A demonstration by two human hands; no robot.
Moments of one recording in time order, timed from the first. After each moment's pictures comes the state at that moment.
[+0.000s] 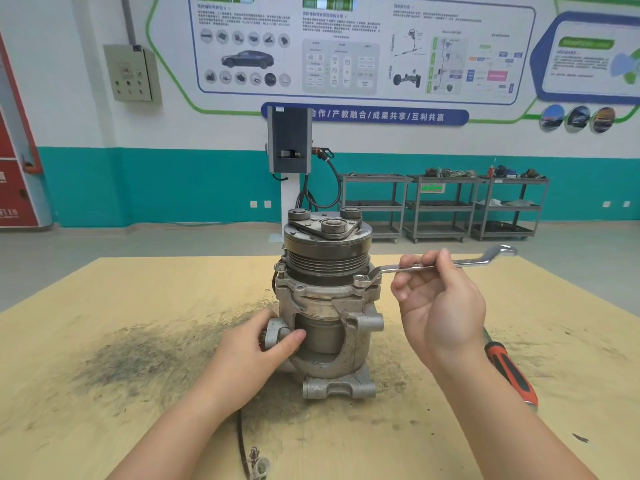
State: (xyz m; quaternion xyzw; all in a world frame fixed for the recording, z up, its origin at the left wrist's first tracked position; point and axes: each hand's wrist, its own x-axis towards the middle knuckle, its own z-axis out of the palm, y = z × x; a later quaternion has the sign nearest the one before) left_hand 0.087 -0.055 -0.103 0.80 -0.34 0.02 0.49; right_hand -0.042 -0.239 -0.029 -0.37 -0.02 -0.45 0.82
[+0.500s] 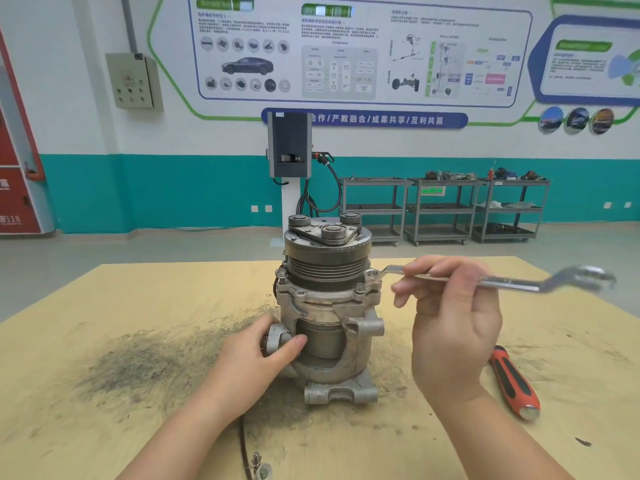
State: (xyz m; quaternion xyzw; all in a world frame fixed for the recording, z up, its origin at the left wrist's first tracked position) left_hand 0.087 -0.055 -0.103 0.80 -0.35 0.02 0.49; right_hand -0.048 -0.220 -0.038 -0.49 -0.15 -0.63 0.58
